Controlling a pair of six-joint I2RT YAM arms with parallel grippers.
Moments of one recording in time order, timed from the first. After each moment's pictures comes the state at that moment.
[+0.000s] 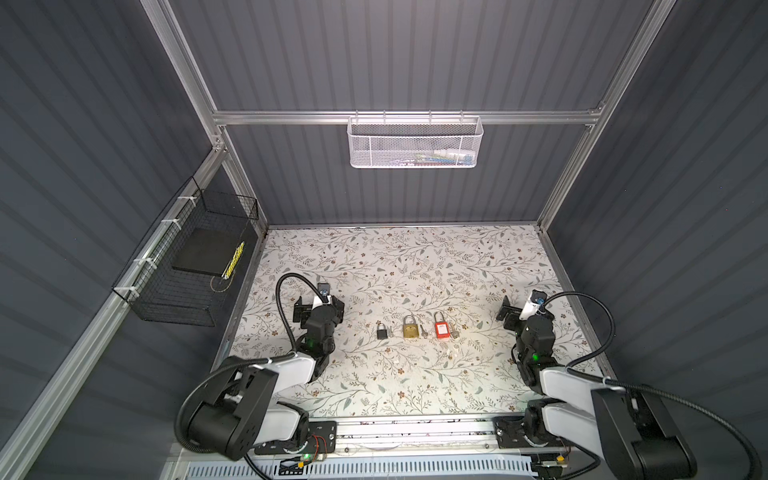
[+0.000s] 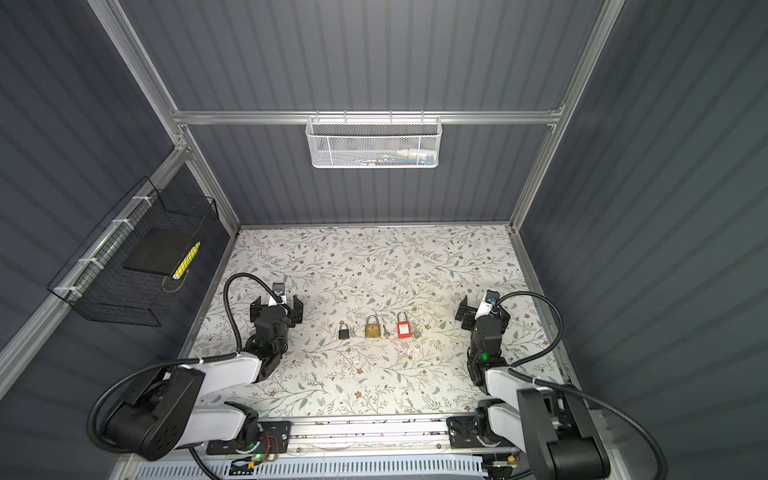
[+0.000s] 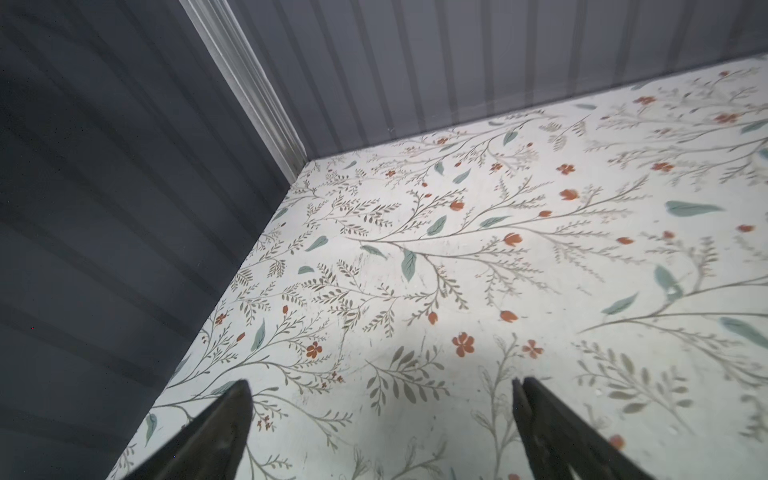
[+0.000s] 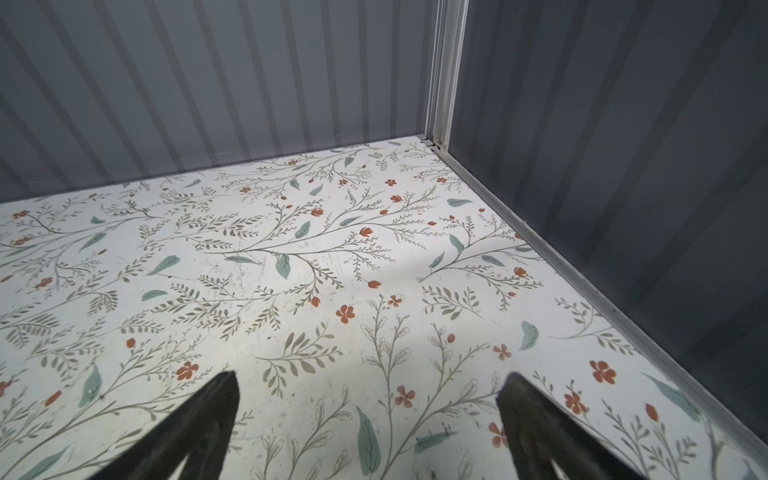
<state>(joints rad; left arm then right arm) -0.37 1.41 0.28 0.79 -0.60 0.12 0.09 1.22 0.10 0.90 0.34 0.08</state>
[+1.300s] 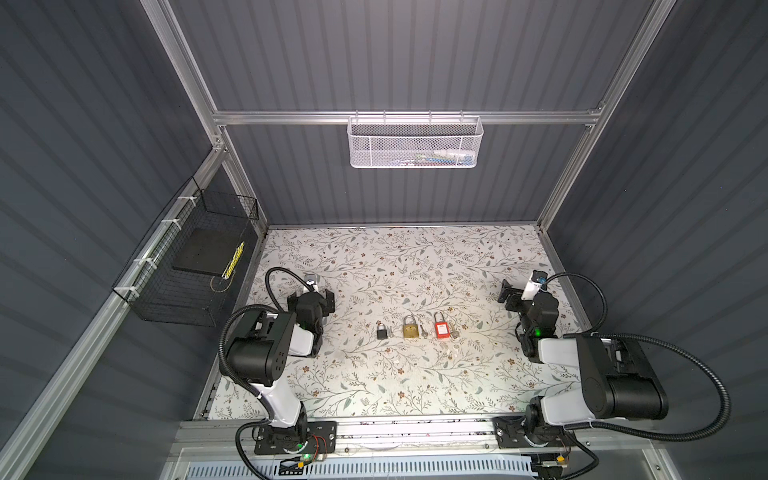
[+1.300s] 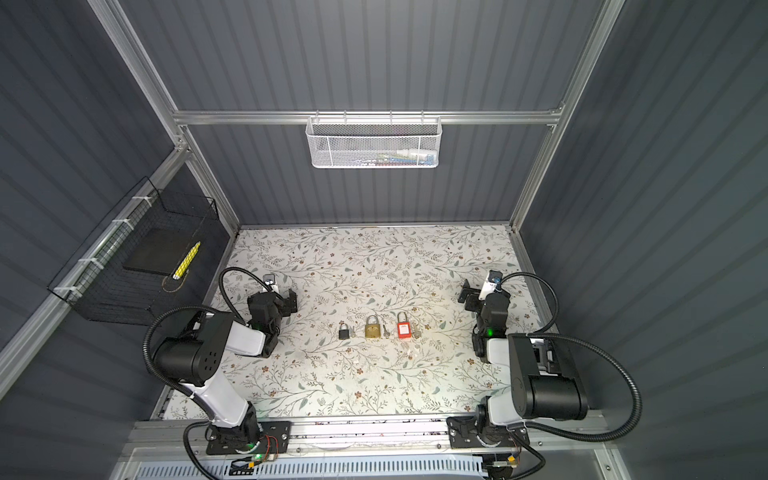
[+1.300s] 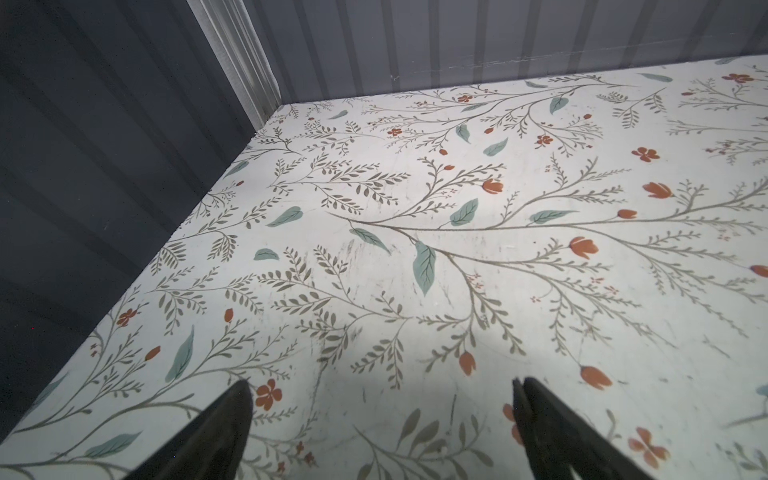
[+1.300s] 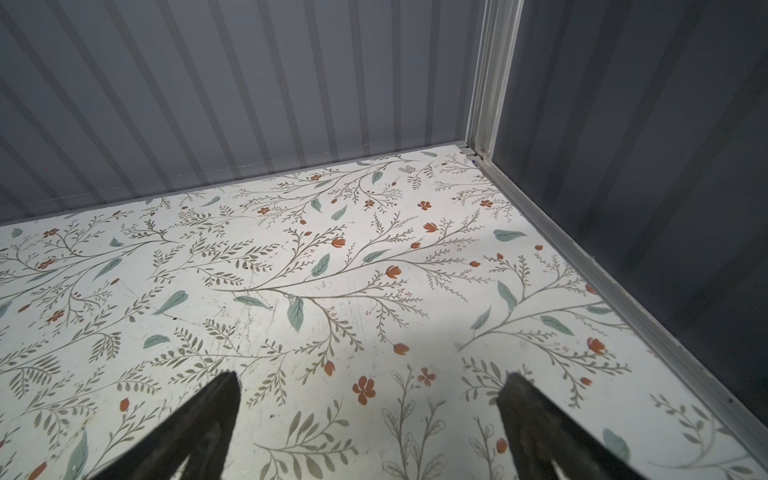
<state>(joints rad) -0.15 1.74 0.43 0.92 -0.34 0.04 -0.06 1.46 0.31 0.92 0.07 0.09</state>
